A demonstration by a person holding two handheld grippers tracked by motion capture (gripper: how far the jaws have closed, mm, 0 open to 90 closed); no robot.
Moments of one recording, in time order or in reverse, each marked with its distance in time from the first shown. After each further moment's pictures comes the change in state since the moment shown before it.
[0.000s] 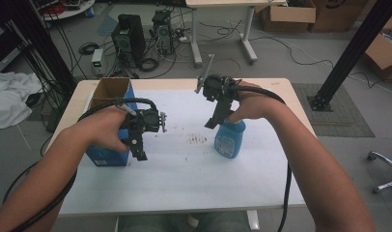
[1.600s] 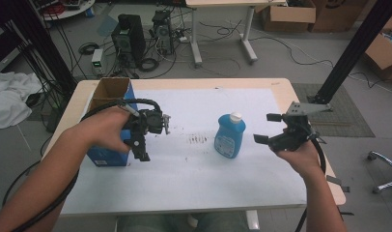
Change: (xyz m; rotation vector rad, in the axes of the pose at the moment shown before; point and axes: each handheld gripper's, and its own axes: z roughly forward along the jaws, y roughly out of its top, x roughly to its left) left arm -0.009 0.006 -0.006 -0.024 0.037 0.054; right arm 0.062 -0.217 0.007 -0.717 -0.254 0.479
